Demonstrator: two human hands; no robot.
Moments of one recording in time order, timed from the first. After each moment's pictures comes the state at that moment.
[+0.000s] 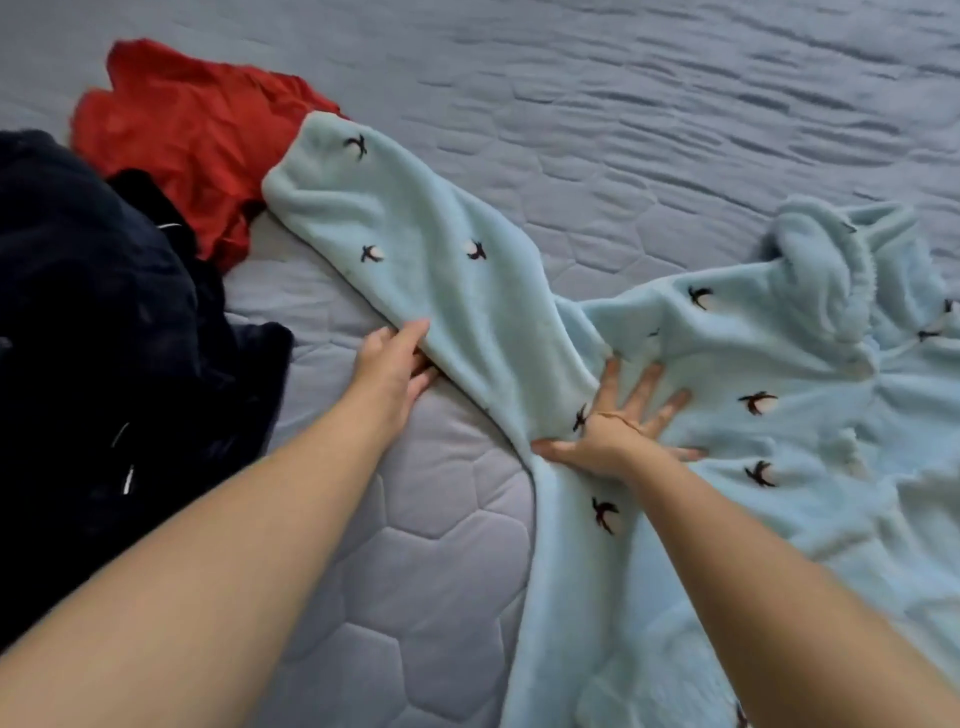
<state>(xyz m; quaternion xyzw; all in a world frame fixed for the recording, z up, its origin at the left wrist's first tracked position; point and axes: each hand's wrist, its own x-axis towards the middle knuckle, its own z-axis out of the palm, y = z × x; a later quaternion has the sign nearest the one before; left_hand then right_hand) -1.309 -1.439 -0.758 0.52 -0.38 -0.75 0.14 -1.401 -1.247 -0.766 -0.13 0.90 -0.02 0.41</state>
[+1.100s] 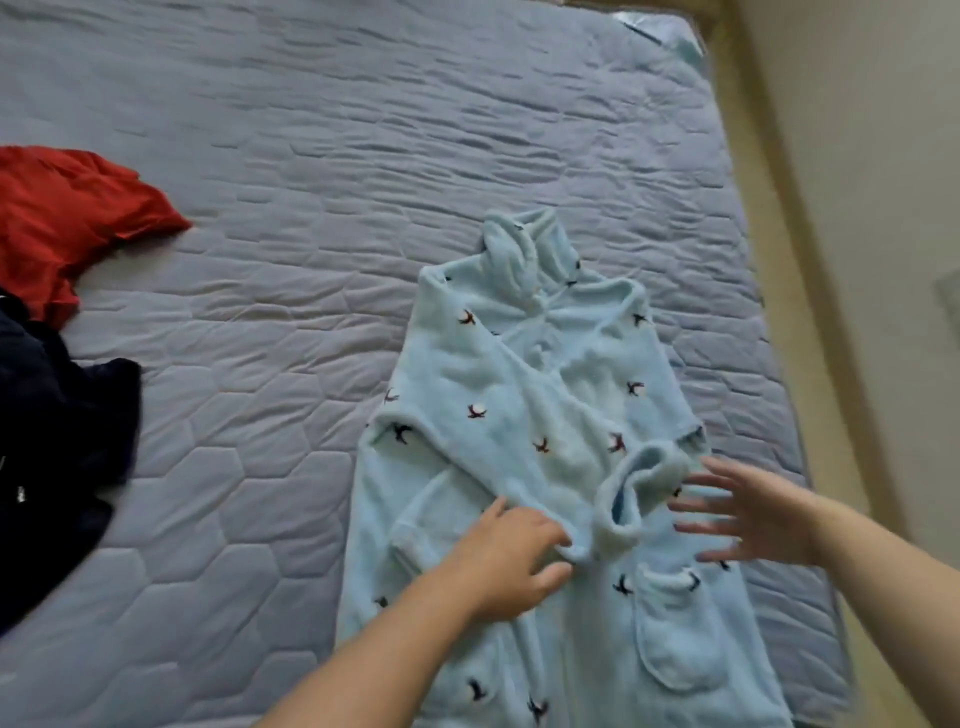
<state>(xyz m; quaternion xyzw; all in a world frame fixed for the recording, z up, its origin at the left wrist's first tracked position) -1.233 -1.119 -0.612 -0.11 -0.90 -0.34 -0.24 -1.384 -0.859 -0.569 0.30 0.71 -0.42 0.48</state>
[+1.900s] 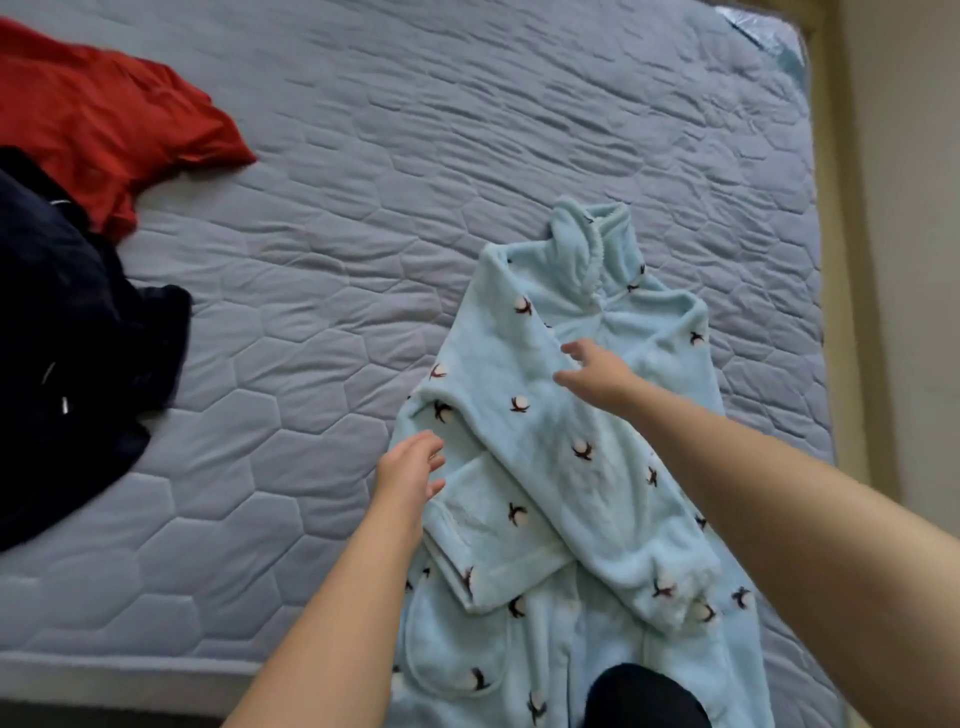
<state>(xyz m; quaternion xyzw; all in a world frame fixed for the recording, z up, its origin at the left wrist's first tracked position) -1.231 -1.208 -0.655 0.57 -0.35 -0.74 -0.03 -1.435 -1.087 -0.620 -0.12 0.91 -0.12 0.37</state>
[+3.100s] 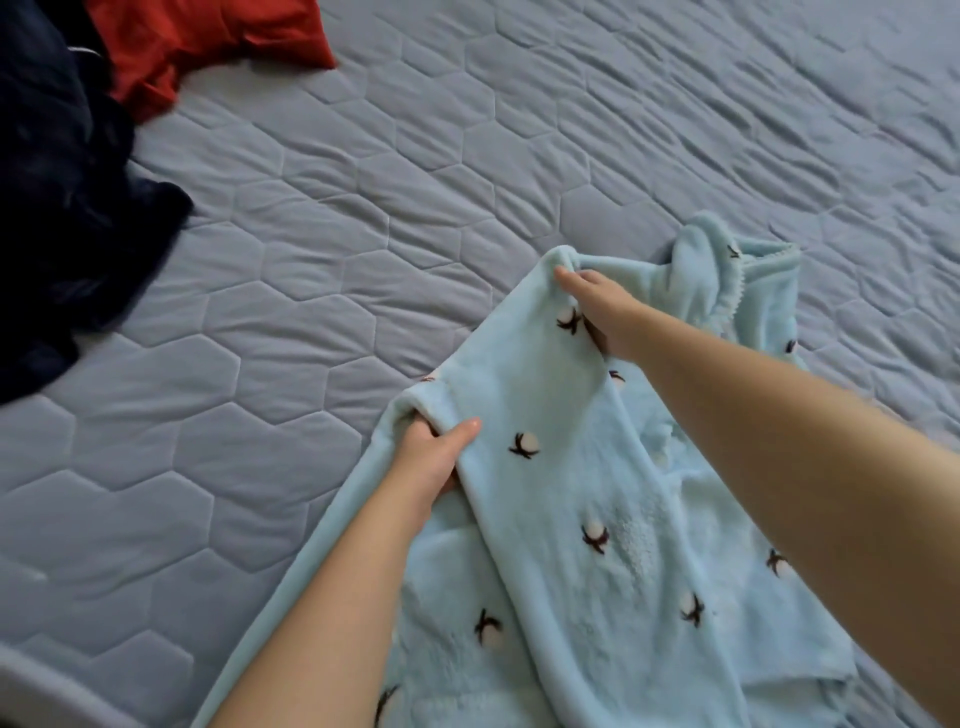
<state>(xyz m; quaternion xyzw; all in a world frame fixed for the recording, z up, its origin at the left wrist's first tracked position) -1.320 -1.209 -0.751 0.58 -0.29 -0.76 0.07 -1.557 -1.214 -0.740 -0.12 0.80 -0.34 0.48</state>
